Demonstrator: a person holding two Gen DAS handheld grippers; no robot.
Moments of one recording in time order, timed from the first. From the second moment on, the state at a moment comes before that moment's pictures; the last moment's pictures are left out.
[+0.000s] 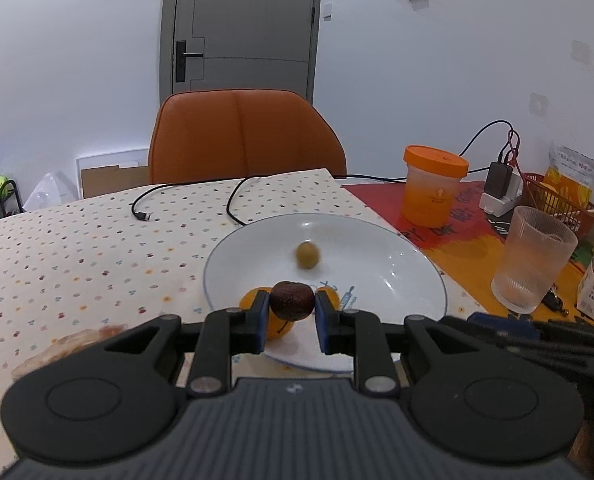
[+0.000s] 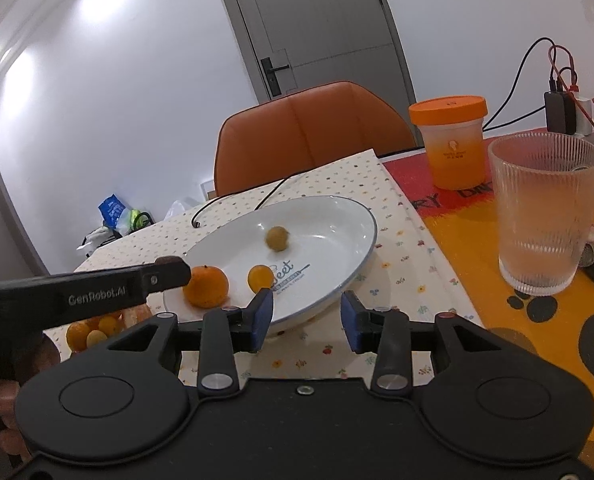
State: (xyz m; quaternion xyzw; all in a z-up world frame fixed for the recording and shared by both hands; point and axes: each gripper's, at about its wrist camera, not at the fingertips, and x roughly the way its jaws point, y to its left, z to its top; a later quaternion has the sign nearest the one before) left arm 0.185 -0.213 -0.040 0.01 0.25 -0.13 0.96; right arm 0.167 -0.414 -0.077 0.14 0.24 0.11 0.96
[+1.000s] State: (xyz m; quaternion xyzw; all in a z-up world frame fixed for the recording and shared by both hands) left arm 0.150 -0.131 -0.033 -0.04 0.25 -0.04 0.97; right arm 0.163 -0.366 -0.061 0.10 0.24 0.13 0.96
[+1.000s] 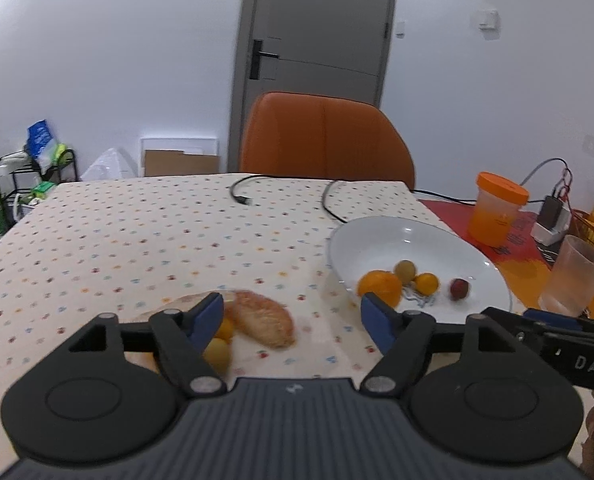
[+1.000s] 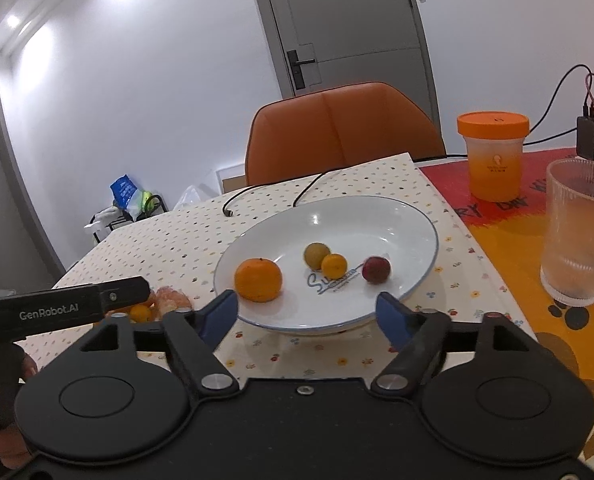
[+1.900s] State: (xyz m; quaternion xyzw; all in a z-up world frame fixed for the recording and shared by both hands) left arm 0.099 -0.061 -0.042 -0.06 0.25 0.03 0.97; right arm 0.156 -0.311 -0.058 0.08 0.24 0.17 0.95
